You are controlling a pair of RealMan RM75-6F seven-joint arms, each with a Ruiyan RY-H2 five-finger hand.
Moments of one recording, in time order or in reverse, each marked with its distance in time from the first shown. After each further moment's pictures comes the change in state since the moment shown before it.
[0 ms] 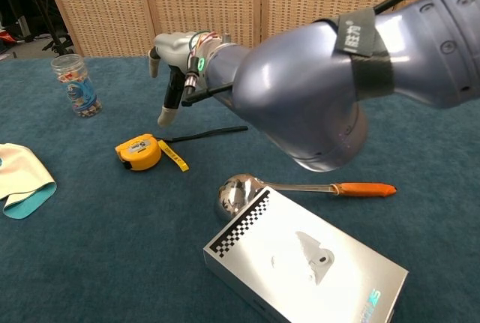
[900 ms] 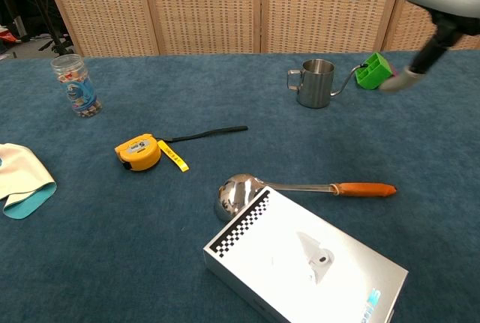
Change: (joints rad) left arm 0.001 -0.048 0.033 -0.026 0.065 0.017 0.114; right arm -0.593 0.711 -0.409 -0.795 -0.483 0.445 0.160
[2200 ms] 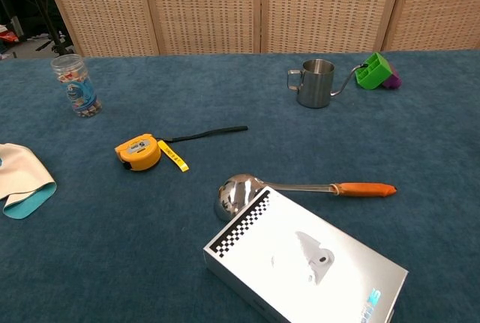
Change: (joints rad) left arm -0.239 -0.065 -0.149 -0.097 -0.334 -0.254 0.246; right arm -0.526 0.013 -0.143 0.399 -0.383 0.296 0.449
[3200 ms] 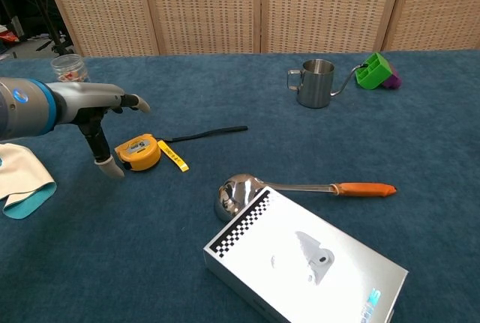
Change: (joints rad) left arm -0.560 -0.350 -0.089 0.122 -0.816 -0.042 0.408; right arm -0.069 0.058 0.087 -0.022 -0.073 -0.045 0.142
